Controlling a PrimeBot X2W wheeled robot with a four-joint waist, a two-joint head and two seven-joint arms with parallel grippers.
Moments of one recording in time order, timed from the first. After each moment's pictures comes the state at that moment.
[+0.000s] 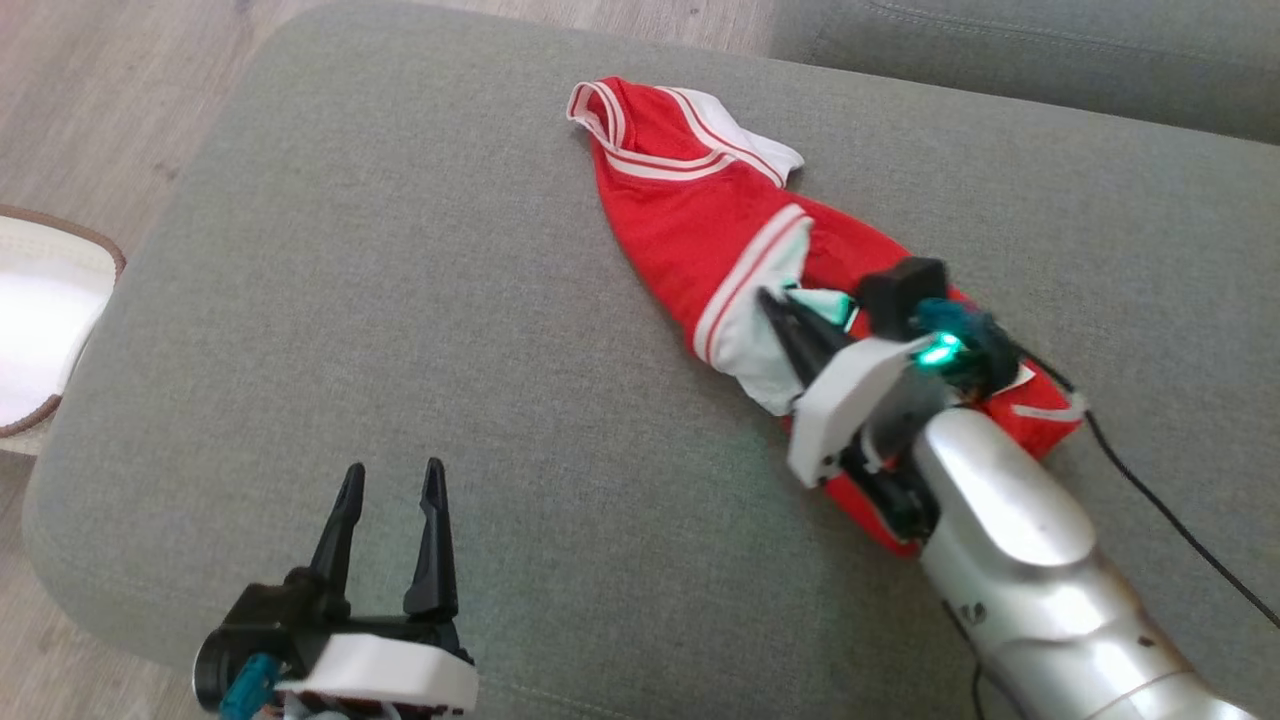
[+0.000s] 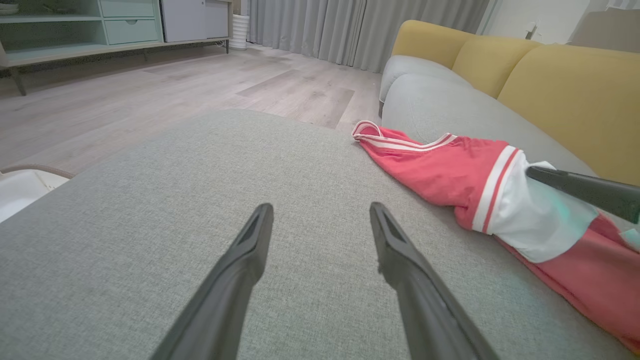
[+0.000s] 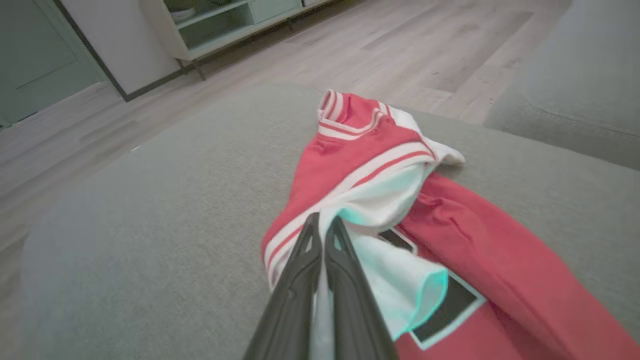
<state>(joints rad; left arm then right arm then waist) -0.04 0.33 -0.56 0.05 -0.64 0.29 -0.25 -0.57 -0.06 0.47 0.68 0.34 0.13 0.08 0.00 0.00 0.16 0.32</state>
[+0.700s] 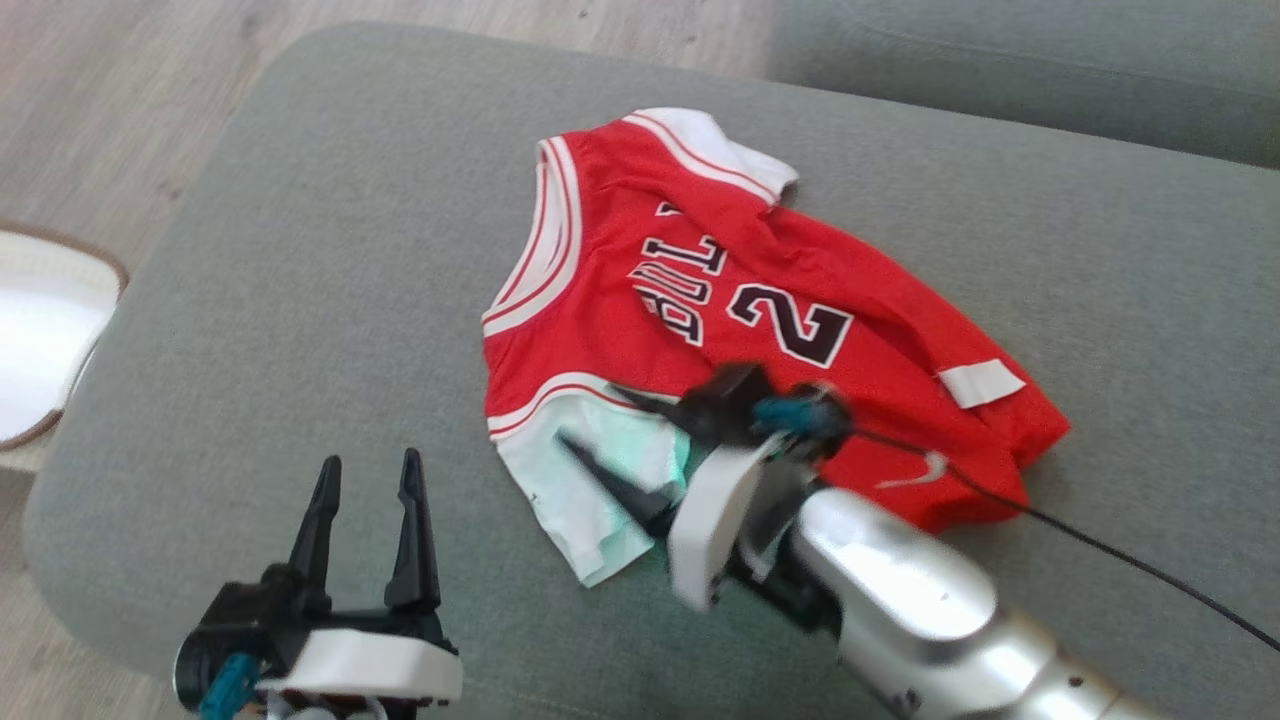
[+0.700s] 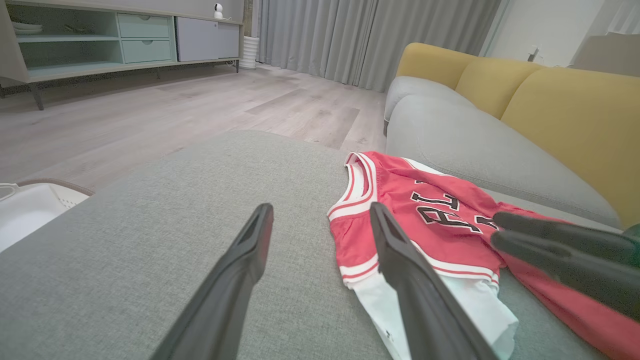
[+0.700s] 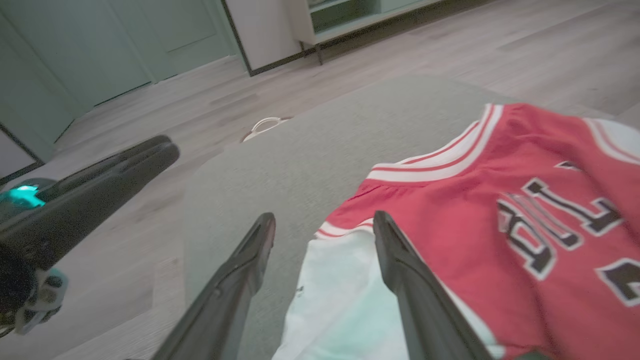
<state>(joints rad) -0.03 0.33 -0.51 0.03 -0.63 0.29 -0.25 -0.56 -0.07 0.92 0.51 0.54 0.13 0.06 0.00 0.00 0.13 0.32</state>
